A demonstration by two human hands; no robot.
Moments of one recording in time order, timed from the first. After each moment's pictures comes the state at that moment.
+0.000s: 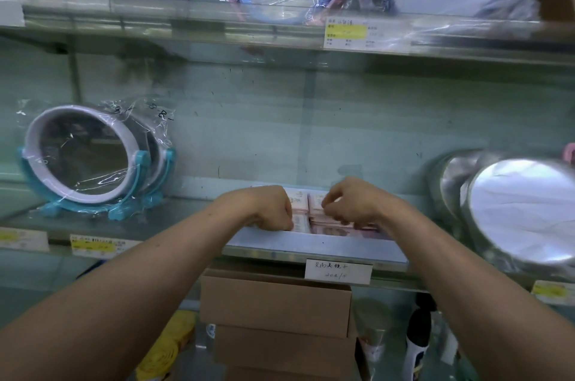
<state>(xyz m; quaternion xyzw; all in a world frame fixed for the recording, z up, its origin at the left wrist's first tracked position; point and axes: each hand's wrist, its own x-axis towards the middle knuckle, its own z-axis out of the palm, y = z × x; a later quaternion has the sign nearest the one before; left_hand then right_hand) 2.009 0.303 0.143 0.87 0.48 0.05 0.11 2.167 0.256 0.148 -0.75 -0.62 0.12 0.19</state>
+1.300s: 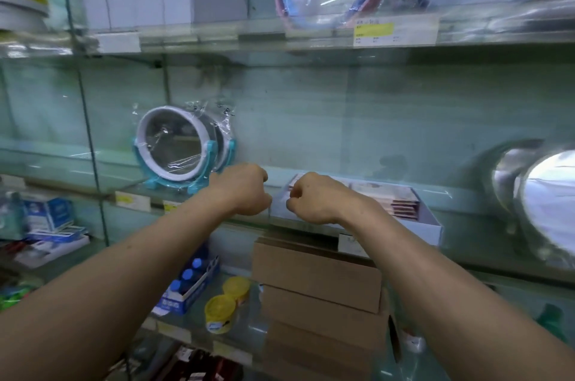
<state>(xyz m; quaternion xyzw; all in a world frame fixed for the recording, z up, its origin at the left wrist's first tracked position) 1.932 0.254 0.138 0.75 0.64 0.15 -0.06 2.073 0.232 0.137 -0.62 -0.77 0.06 0.15</state>
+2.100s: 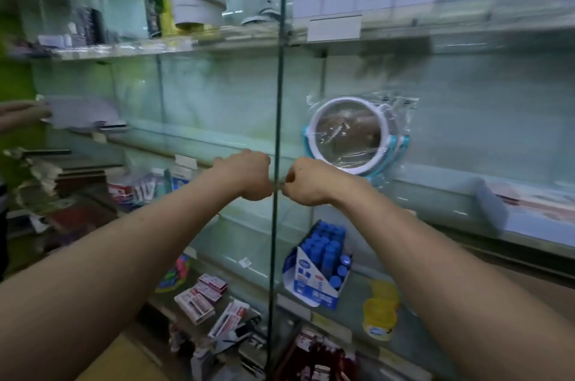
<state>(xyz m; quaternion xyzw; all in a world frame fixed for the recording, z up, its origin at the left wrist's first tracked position) 1.609 0.276 0.127 0.68 0.73 0.08 -0.07 1.741 0.270 0.135 -0.52 -0.85 0.02 0.10</state>
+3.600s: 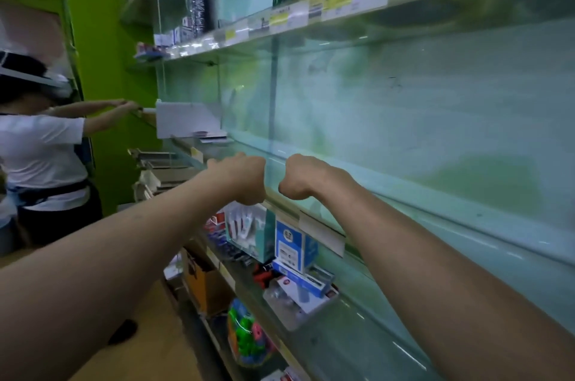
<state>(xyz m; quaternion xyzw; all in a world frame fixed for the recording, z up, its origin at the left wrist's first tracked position) 1.250 0.518 0.123 0.54 0.83 0.02 -0.08 1.366 0.551 0.143 -0.43 -0.90 0.03 0.07</state>
